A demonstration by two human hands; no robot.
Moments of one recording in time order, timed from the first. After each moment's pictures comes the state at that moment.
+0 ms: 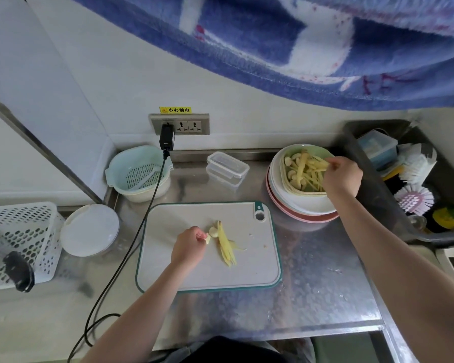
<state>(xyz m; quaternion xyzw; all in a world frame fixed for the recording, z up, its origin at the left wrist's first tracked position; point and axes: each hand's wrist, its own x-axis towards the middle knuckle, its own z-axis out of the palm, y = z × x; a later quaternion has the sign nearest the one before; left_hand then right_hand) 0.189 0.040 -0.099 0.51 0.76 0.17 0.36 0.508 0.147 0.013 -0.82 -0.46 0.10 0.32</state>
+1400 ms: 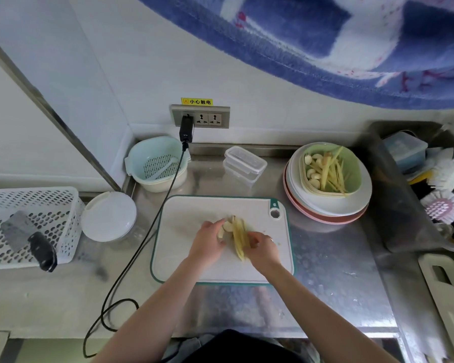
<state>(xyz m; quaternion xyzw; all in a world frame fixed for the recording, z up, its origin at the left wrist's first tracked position) 0.189 0.032 -0.101 0.61 0.68 0.14 0.38 0.345 0.022 -0.084 -0.72 -0.53 0.44 0.12</state>
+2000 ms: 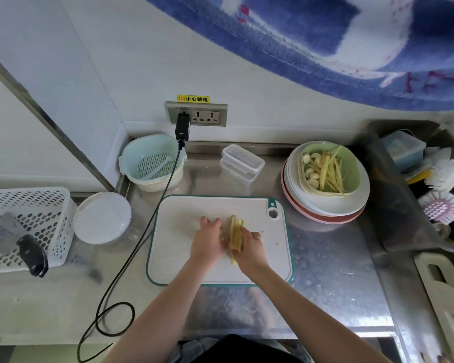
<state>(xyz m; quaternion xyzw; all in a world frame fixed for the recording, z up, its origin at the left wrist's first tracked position) 0.201 0.038 -0.105 0.63 0.70 0.11 0.31 0.323 0.022 -0.083 -0.70 -0.57 0.42 0.08</state>
